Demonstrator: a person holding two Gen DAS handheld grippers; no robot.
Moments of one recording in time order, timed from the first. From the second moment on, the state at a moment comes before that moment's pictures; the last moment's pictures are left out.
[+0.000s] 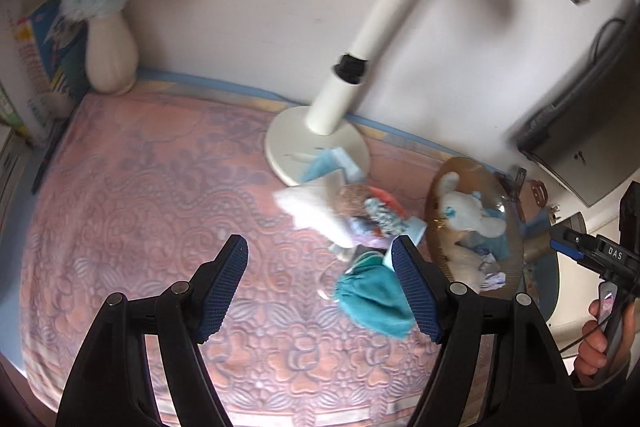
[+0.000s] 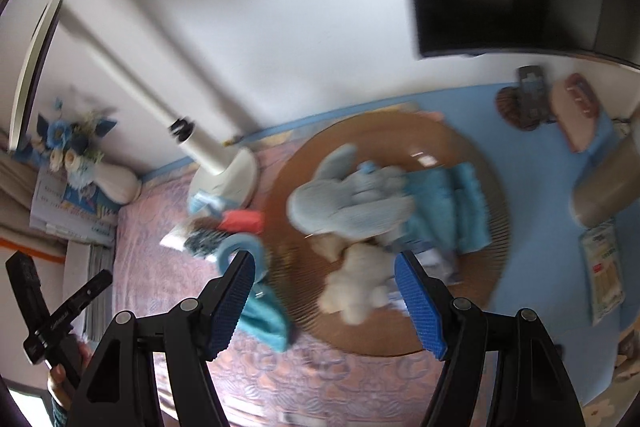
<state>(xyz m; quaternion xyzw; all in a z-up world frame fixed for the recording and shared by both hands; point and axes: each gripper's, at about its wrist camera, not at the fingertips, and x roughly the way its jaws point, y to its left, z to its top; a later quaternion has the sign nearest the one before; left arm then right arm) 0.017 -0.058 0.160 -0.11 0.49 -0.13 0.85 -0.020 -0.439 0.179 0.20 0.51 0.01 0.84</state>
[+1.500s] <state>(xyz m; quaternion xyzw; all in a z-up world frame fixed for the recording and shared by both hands) 0.056 -0.031 0.059 -0.12 0.56 -0.31 0.76 -0.044 -0.282 0.036 0.19 0.56 0.06 0.80</state>
